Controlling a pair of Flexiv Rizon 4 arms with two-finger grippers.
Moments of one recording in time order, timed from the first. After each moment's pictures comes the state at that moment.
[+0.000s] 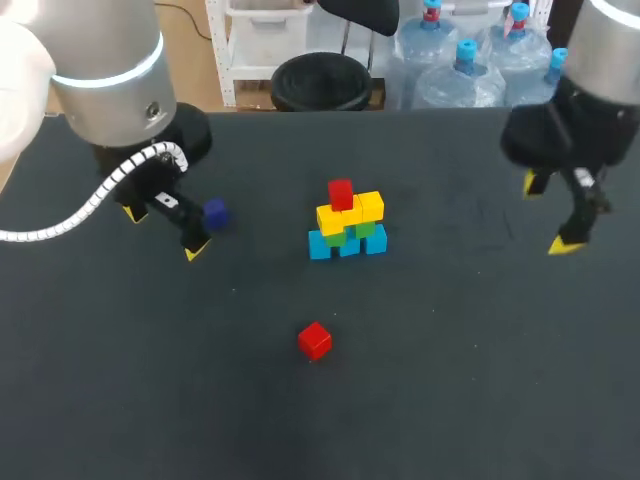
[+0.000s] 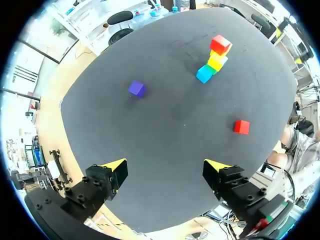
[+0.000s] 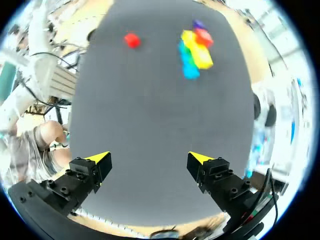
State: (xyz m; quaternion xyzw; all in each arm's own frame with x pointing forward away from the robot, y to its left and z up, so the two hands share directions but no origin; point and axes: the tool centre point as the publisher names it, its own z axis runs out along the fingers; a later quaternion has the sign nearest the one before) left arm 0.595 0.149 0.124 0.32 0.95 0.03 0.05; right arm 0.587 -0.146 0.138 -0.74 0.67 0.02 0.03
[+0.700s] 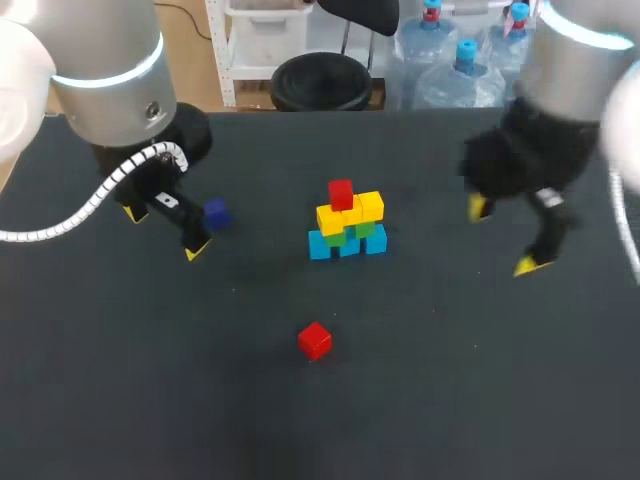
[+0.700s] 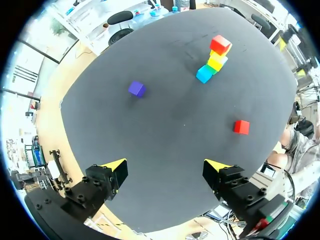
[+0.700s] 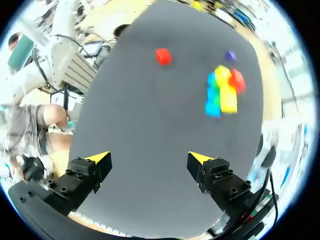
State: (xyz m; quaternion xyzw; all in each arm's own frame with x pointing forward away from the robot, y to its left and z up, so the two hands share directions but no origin) left arm 0.595 0.149 0.124 0.32 0.95 0.03 0.05; right arm 0.565 -0.087 0.130 -0.83 0.55 0.04 0.03
